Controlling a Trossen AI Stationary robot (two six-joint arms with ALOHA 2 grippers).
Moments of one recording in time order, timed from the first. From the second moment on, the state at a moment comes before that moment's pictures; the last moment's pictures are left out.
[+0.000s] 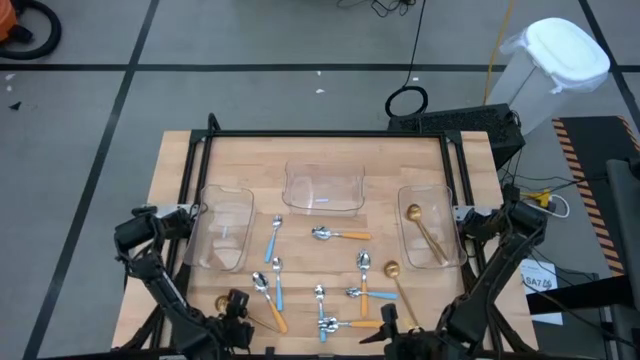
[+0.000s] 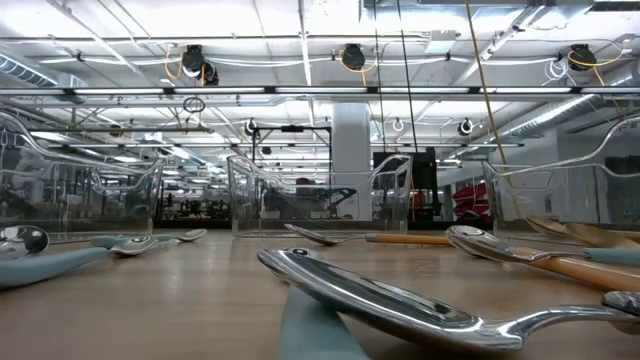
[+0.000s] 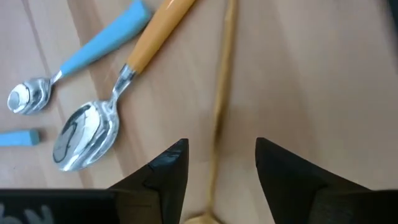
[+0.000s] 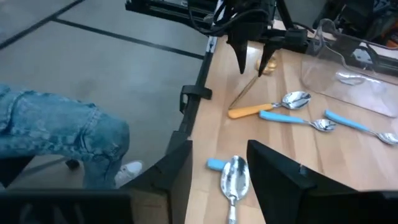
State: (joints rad) left arm -1.03 1.95 1.29 -0.91 -0.35 -0.68; right arm 0.96 1.78 1.38 -0.30 0.71 0.36
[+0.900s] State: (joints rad) left arm -0.98 1.94 1.22 -0.80 -0.24 -0.71; right arm 0.92 1.78 1.38 -0.29 0.71 0.37
